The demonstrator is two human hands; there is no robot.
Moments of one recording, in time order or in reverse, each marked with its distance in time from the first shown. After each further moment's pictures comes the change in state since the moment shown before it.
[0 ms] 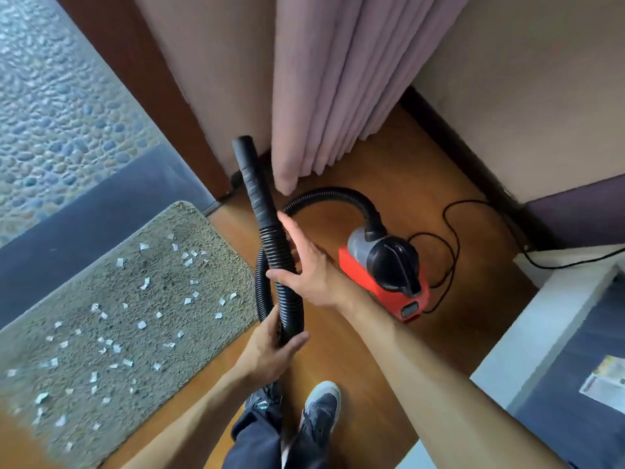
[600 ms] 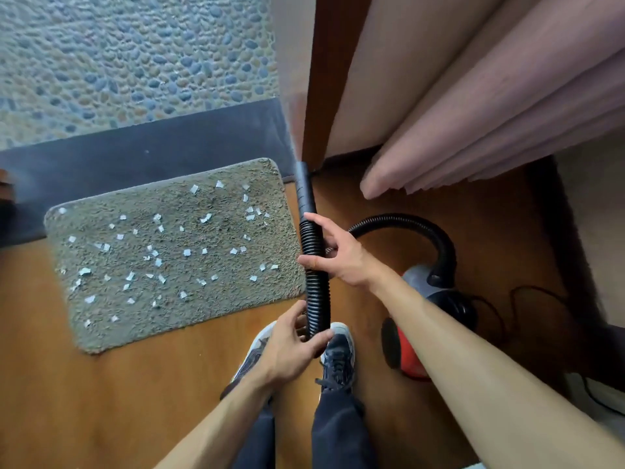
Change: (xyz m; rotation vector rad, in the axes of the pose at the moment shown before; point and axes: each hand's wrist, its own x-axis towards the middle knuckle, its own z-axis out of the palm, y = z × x) left_hand -0.014 -0.013 -0.003 -0.550 0.337 -0.110; right_hand 0.092 0.013 0.051 0.158 -0.450 0.061
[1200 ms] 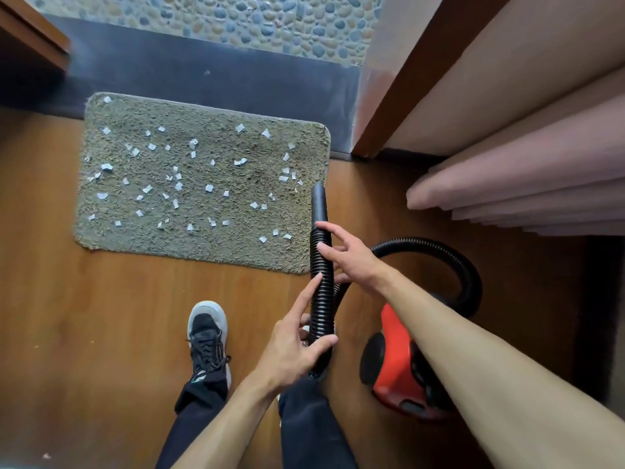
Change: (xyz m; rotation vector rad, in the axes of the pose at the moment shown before) left_hand -0.011 -0.035 0.054 -0.229 0.276 0.022; right_hand 0.030 0.050 0.007 -0.002 -0.302 0.309
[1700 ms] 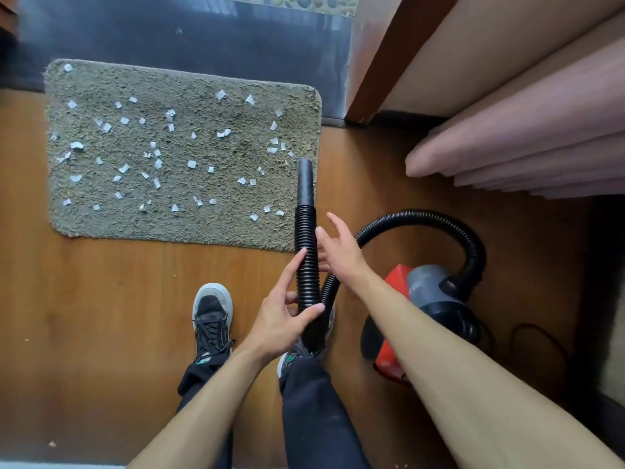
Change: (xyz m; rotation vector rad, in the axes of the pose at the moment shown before) left_hand 0.023 -0.026 -0.011 -0.022 0.018 -0.076; right_hand 0.018 0.056 0.029 0.181 0.303 0.091
